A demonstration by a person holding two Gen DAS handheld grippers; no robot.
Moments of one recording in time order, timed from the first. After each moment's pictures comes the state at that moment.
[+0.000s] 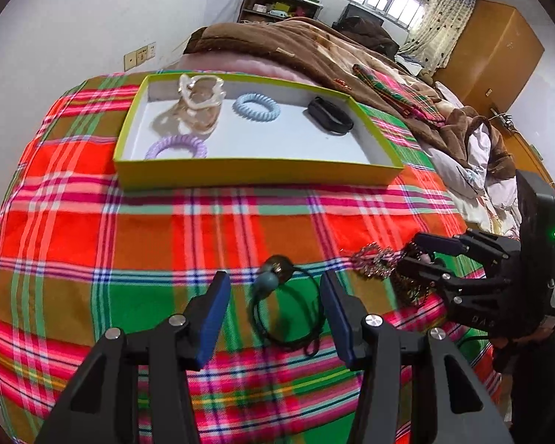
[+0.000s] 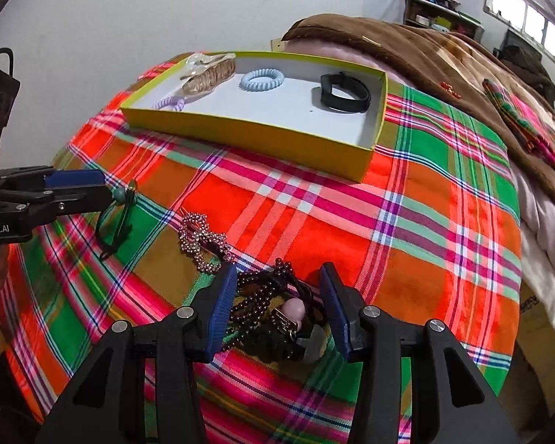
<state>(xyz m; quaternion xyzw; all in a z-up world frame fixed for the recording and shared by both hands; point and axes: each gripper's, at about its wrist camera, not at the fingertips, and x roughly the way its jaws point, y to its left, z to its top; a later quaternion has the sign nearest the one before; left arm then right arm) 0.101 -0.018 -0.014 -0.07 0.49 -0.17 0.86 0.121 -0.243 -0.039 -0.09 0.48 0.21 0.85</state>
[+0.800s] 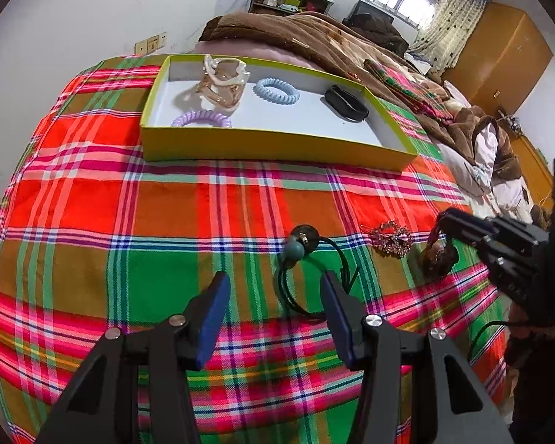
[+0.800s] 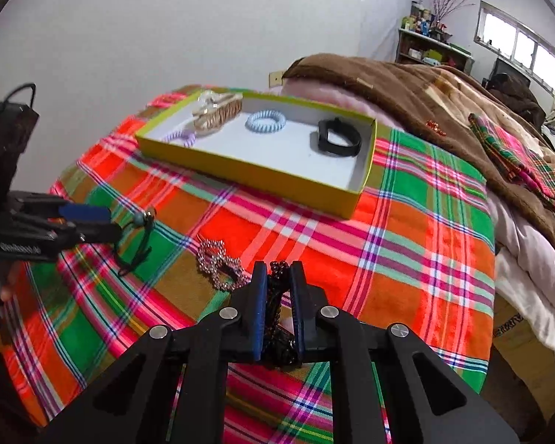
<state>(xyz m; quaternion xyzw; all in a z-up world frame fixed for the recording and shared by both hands) 0.092 -0.009 -0.024 -0.07 0.50 -0.16 0.85 0.102 -0.243 -0.008 -0.09 0.41 0.21 0.88</state>
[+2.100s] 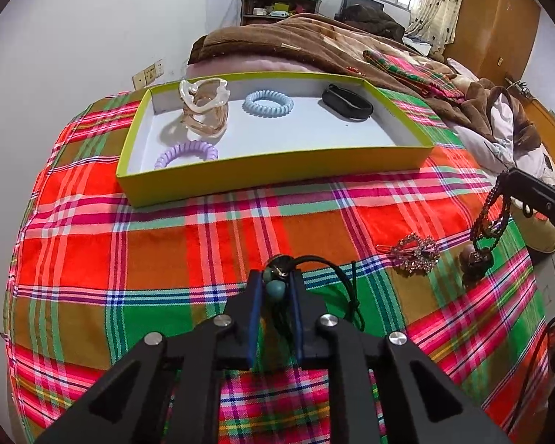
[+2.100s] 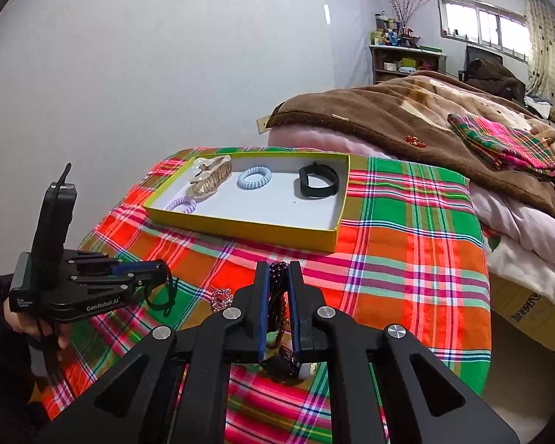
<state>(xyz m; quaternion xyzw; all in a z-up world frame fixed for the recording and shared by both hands) 0.109 -0.035 -0.026 0.02 0.47 -0.13 0.87 0.095 -0.274 0.019 0.02 0.36 0.20 0.91</state>
